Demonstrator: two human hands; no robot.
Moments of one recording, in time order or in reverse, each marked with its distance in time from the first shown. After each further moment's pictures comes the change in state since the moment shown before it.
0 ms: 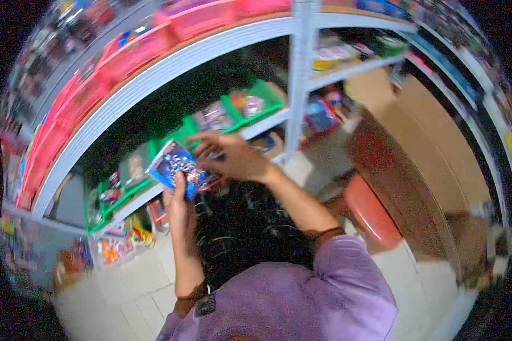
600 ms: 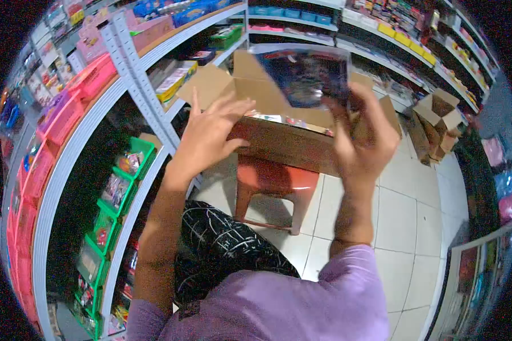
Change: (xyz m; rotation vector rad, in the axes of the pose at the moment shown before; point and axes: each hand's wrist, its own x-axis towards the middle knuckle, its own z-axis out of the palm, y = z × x) left_hand -0.046 -0.017 0.287 0.814 -1.415 1.174; right_hand -0.243 -0.258 -0.099 -1.516 1.397 -0.177
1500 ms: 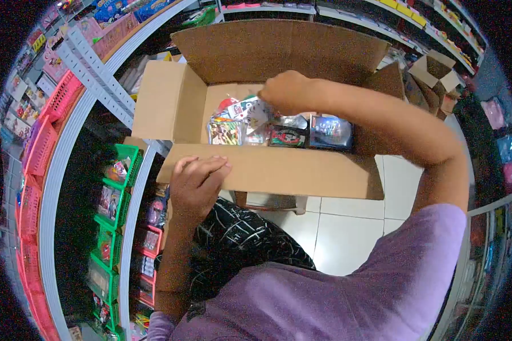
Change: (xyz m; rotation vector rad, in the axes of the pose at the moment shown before) left_hand -0.085 0.029 0.039 0.007 0.158 0.076; right_hand -0.010 0.103 0.099 -0.576 -1.685 -0.430
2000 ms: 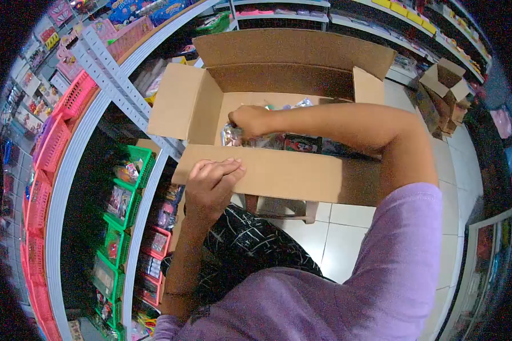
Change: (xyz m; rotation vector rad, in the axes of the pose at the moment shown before) left_hand 0.005 -0.006 0.007 -0.086 0.031 0.012; right_hand 0.104 -0.048 0.048 0.579 0.201 -0.087
